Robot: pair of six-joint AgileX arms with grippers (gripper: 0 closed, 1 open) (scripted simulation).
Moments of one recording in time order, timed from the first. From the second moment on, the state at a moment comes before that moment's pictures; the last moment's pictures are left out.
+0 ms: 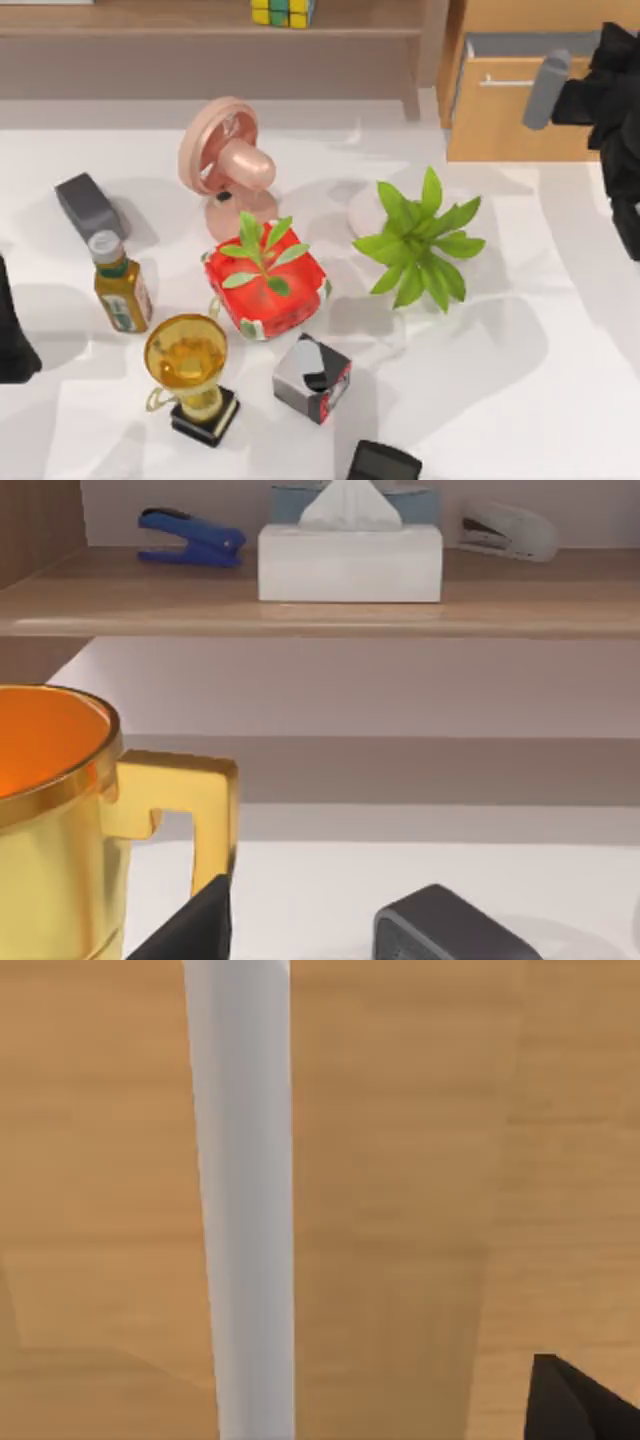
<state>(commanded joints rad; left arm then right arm) 0.00 0.00 0.00 0.00 0.00 0.00 0.14 2.21 1.00 1.29 0.26 -1.58</state>
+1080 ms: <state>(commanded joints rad) 0.00 0.00 0.00 0.00 0.00 0.00 0.17 2.30 1.11 1.20 0.19 -1.56</state>
